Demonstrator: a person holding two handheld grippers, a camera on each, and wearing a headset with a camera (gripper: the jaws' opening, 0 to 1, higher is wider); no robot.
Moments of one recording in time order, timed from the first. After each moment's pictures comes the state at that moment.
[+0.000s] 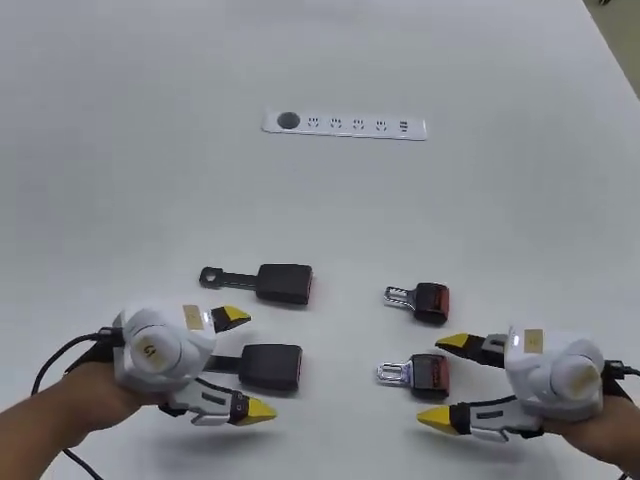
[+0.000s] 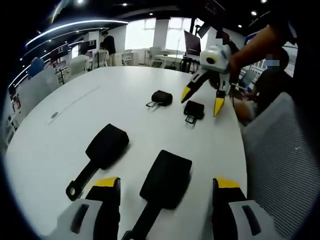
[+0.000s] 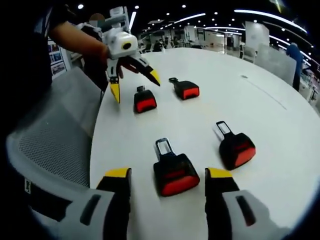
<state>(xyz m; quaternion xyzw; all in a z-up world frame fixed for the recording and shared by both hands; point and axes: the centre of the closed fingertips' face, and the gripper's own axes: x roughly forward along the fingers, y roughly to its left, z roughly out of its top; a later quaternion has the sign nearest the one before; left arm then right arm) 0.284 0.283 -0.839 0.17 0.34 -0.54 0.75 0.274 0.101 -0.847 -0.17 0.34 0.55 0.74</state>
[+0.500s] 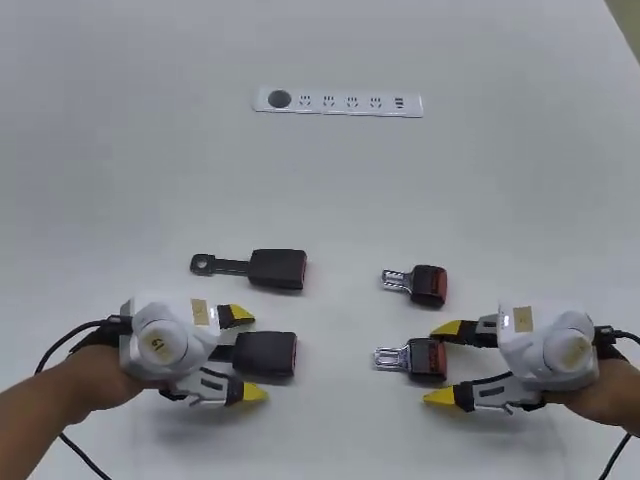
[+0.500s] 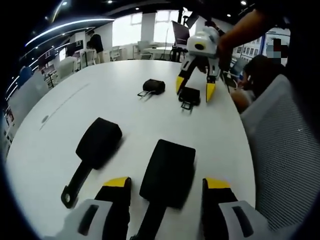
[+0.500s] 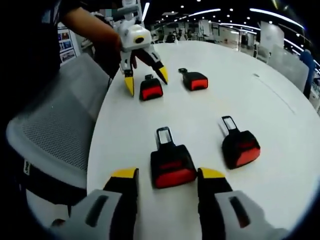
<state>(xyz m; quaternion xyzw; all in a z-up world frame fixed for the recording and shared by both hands) 0.285 0.285 -0.858 0.21 0.34 -0.56 0.72 0.271 0.091 -0.858 -0.21 0.35 0.59 0.70</state>
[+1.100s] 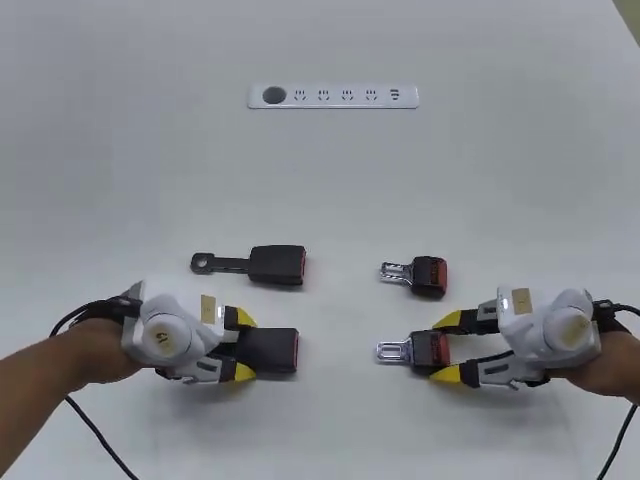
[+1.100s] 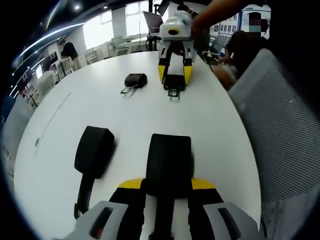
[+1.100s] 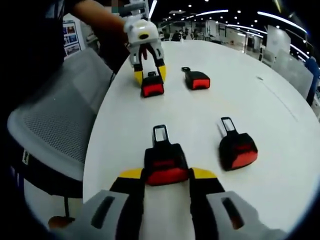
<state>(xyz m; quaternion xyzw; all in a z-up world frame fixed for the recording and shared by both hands) 0.282 0.293 -0.862 0.30 0.33 -0.61 0.65 0.276 0.088 -0.860 -0.23 0.34 0.60 0.68</state>
